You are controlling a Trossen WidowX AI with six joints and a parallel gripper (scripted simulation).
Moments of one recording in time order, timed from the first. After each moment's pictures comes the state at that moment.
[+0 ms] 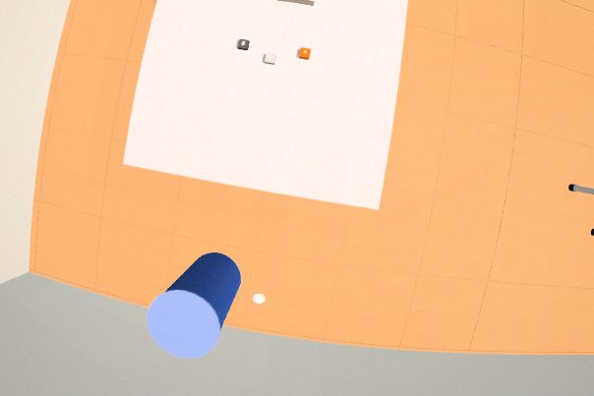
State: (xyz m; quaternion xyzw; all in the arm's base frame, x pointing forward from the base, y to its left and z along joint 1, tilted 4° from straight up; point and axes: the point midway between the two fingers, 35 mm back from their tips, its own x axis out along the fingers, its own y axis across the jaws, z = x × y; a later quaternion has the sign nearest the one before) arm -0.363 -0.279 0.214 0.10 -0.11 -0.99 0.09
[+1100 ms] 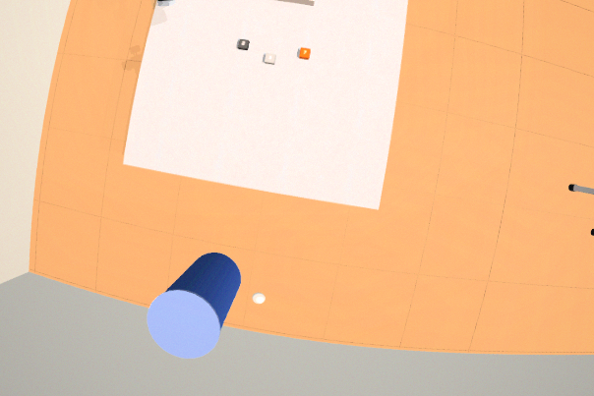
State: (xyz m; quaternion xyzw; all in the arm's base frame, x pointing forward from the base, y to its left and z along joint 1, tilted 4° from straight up) arm 0.102 -0.378 0.139 0.20 0.42 -0.59 0.66
